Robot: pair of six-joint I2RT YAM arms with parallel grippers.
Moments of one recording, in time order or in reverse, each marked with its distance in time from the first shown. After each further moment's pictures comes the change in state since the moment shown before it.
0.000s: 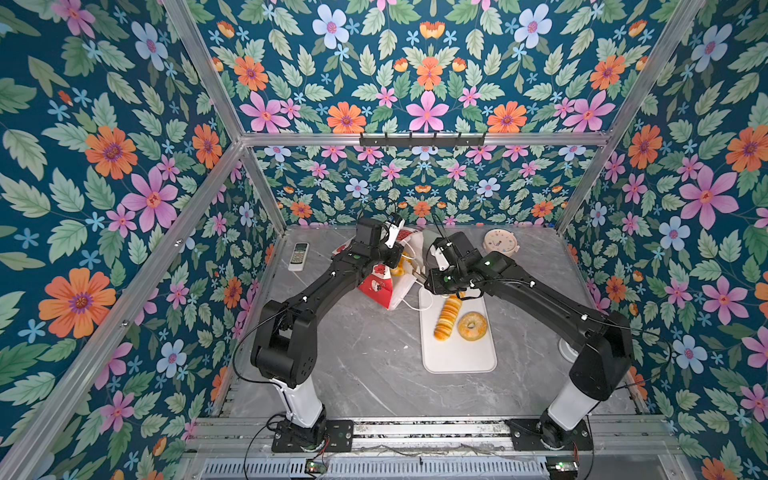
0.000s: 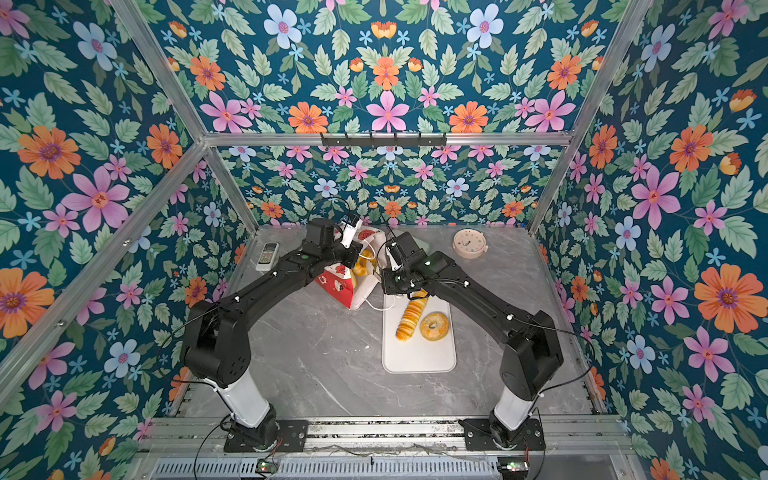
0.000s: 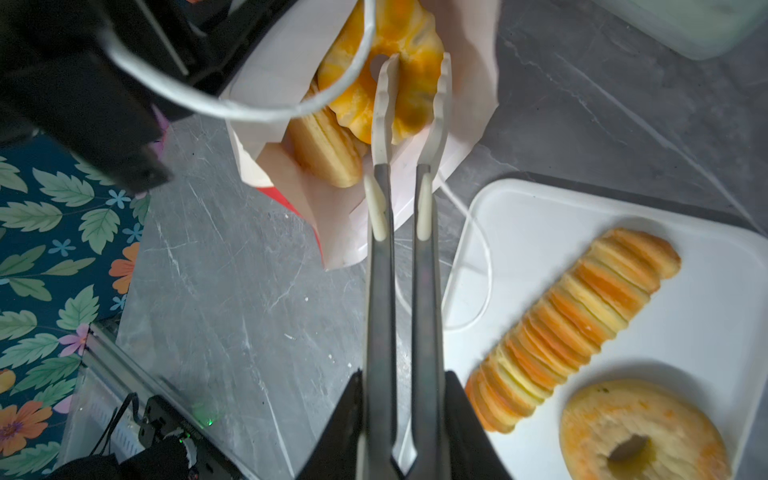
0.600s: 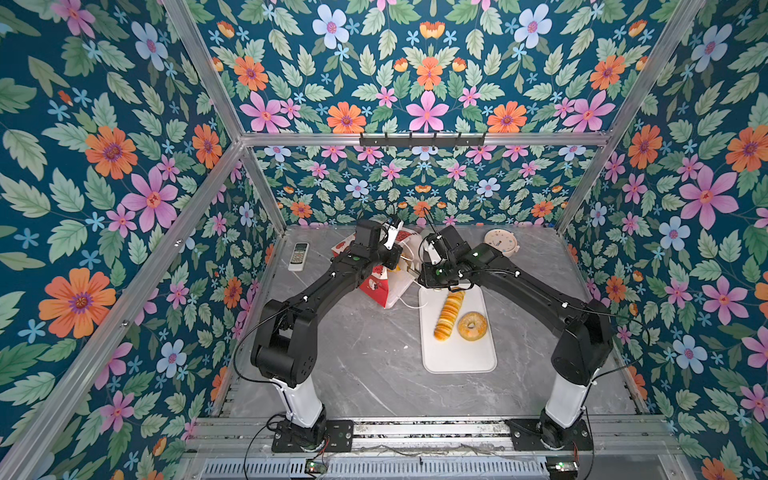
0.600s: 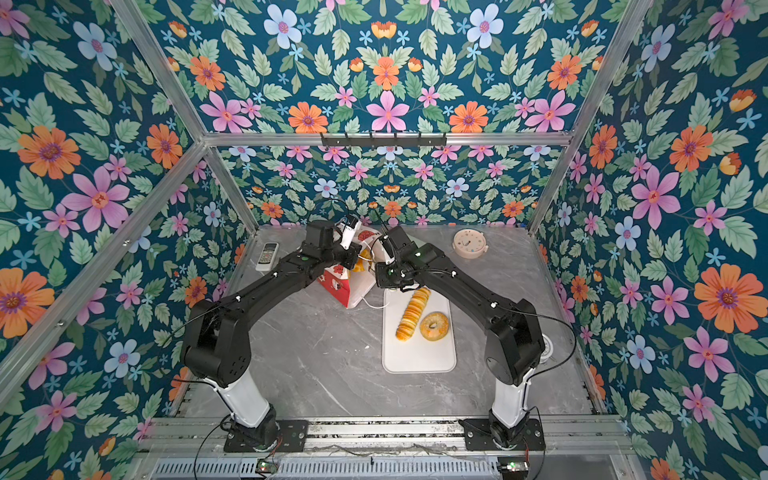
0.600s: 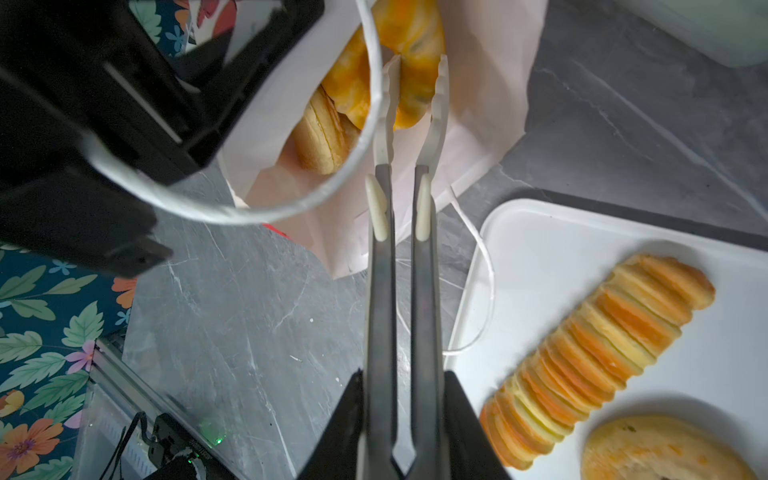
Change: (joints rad) left arm 0.002 -0.005 -0.029 0.026 0.010 -0.004; right arm -0.007 0.167 0.178 -0.011 -0.008 0.017
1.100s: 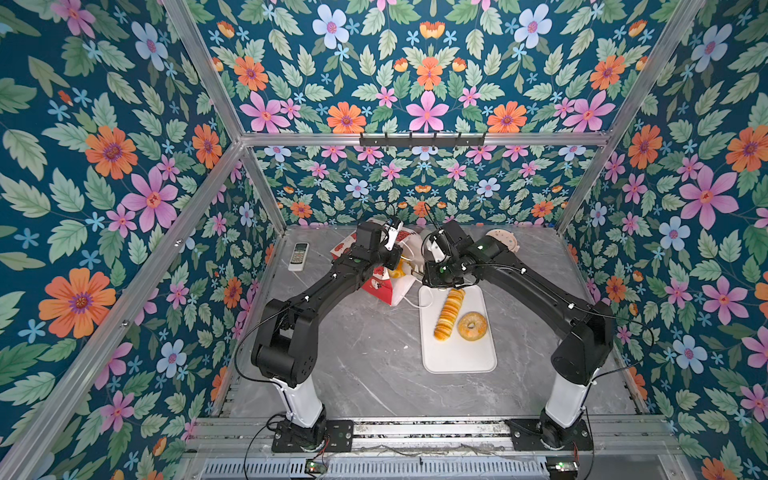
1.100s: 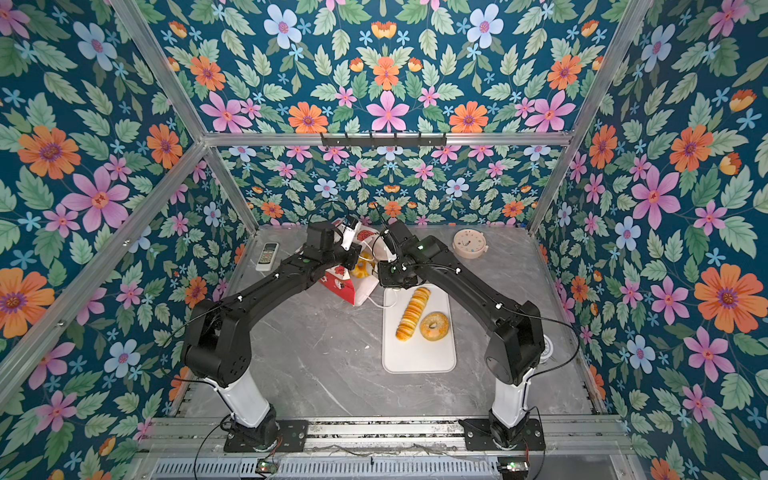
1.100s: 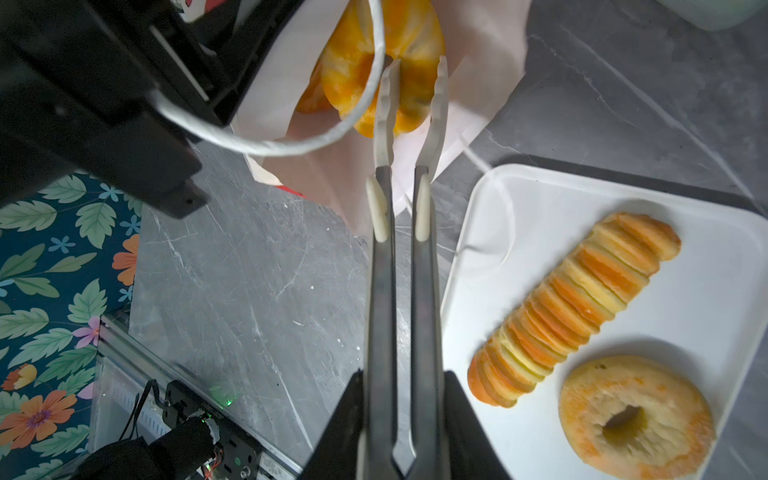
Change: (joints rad) left arm -0.001 0.006 -0.023 0.047 -0.031 0.000; right arm -0.005 -0.020 0.071 -0.190 -0.015 -0.004
